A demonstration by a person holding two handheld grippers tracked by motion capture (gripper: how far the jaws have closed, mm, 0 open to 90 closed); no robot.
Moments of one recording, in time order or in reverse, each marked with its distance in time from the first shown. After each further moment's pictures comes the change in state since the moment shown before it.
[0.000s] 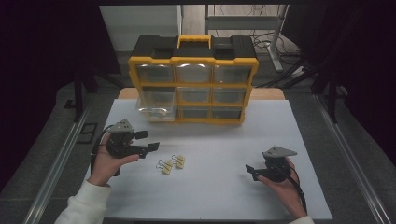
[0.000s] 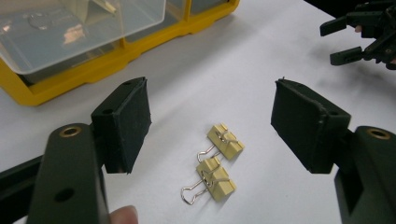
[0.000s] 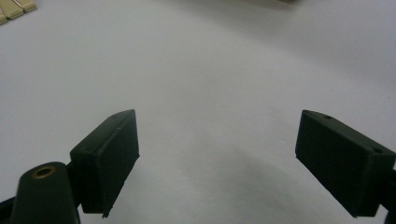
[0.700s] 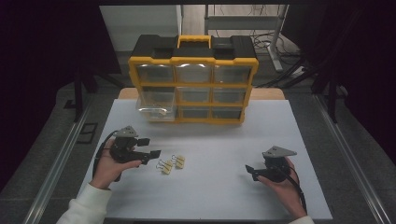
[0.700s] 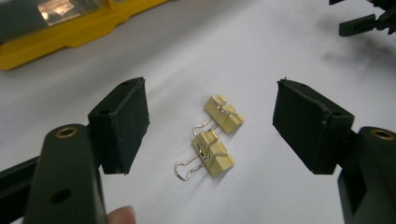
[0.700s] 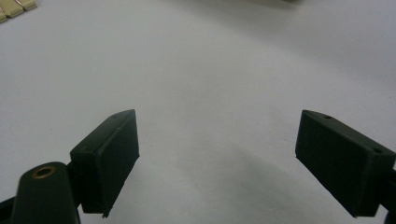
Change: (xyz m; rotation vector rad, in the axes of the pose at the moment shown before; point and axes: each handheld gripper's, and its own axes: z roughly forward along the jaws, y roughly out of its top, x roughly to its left) left arm 0.001 -0.016 0.015 0.096 -0.015 -0.013; right arm 0.000 0.000 0.000 0.004 0.002 -0.003
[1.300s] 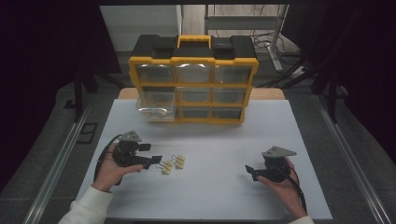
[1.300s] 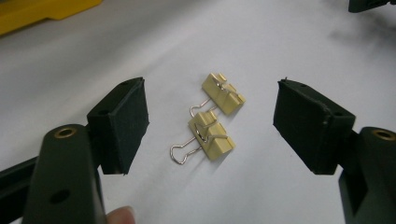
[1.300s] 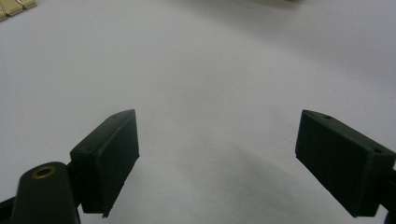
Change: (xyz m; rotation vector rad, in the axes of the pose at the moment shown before) left arm -0.001 -0.011 0.011 0.058 -0.011 -0.004; right arm 0.000 0.000 0.001 0.002 -0.002 -0.004
